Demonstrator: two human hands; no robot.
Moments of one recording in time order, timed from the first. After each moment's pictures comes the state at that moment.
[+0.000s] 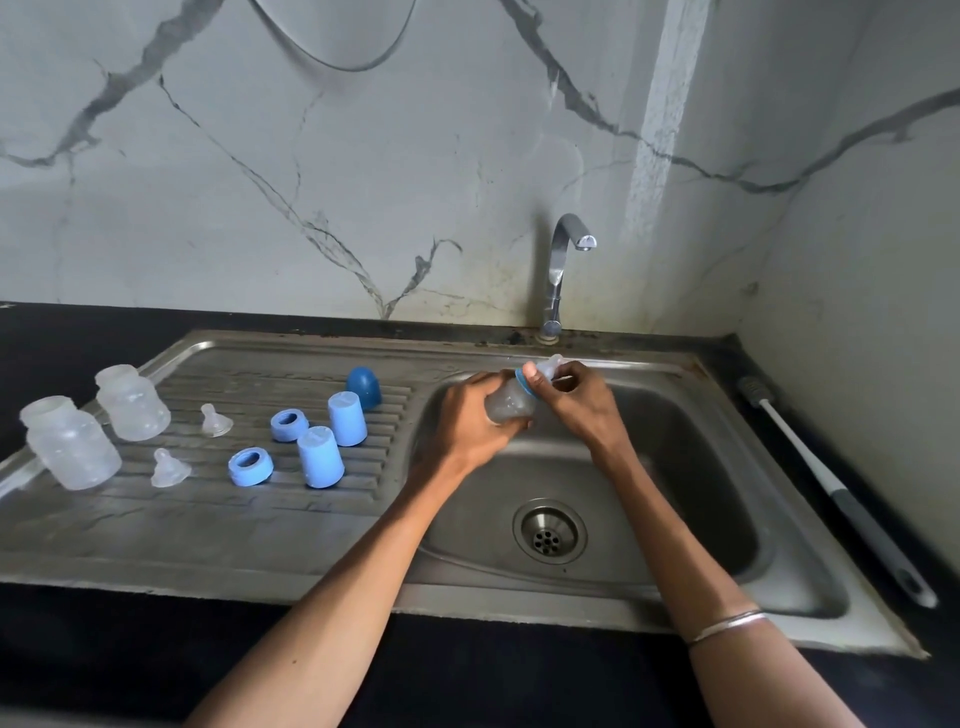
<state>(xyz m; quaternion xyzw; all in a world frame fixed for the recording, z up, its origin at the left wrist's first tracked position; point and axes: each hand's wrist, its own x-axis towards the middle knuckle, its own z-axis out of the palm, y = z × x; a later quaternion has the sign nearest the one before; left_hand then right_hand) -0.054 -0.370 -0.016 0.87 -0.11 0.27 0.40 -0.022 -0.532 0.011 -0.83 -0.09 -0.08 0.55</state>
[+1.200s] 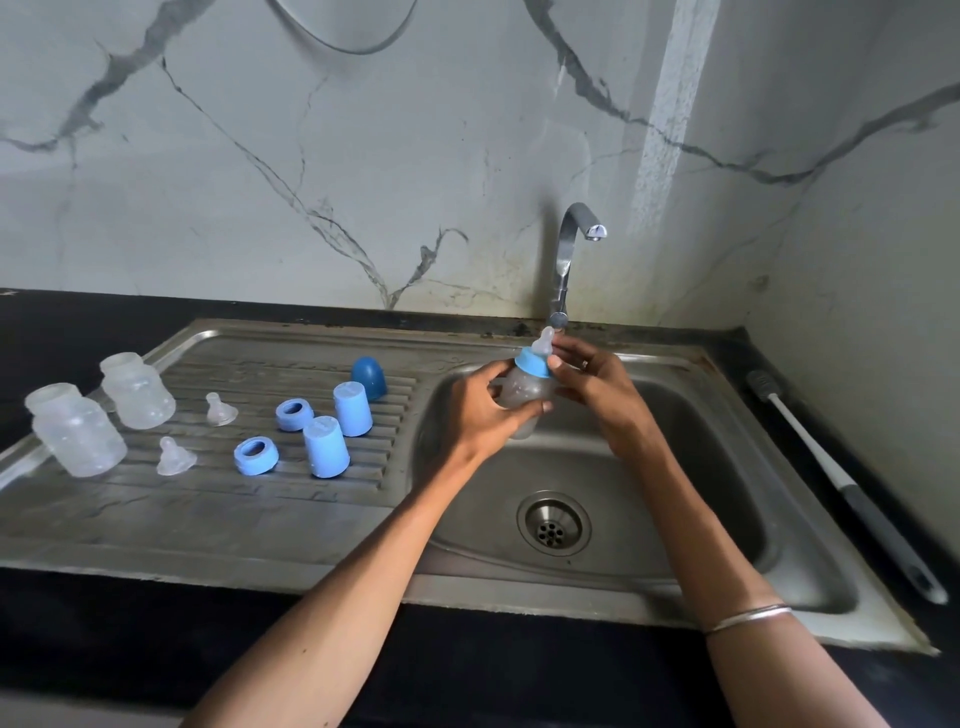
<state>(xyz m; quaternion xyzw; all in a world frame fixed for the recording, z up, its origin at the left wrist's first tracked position) -0.053 -0.377 -0.019 0.83 -0.02 0.21 0.52 -0.025 -0.544 0.024 -0.71 -0.18 0.02 0.68</state>
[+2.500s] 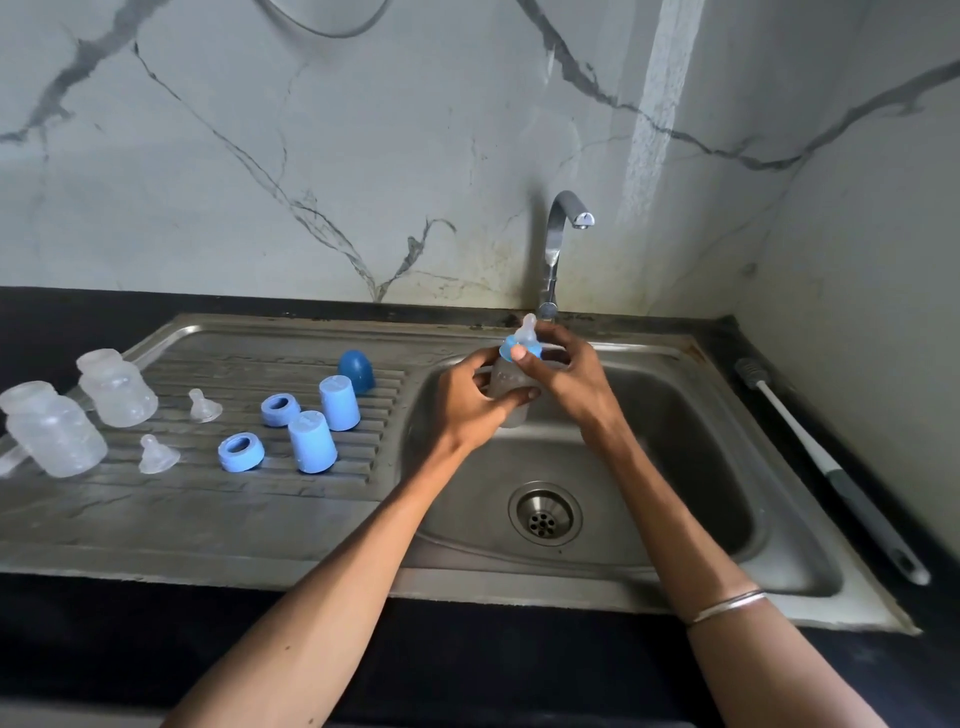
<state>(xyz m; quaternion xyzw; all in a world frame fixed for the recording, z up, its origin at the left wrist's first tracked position) -0.042 -0.374 -0.026 0.80 -0.04 0.22 0.55 -0.030 -0.526 0.024 -0.77 -0.18 -0.06 0.61</state>
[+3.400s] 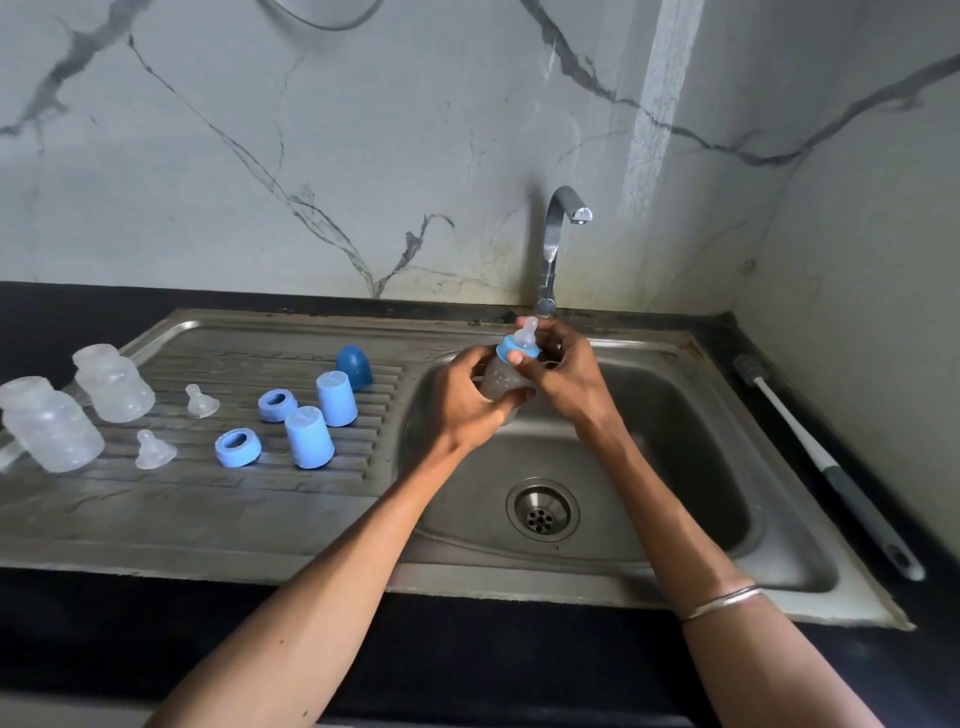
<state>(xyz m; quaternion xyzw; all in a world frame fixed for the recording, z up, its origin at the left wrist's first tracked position) -0.042 -0.375 -0.032 0.81 -0.05 0.25 0.53 -0.030 -0.524 0.022 -0.73 -0.20 -0.06 0.65</state>
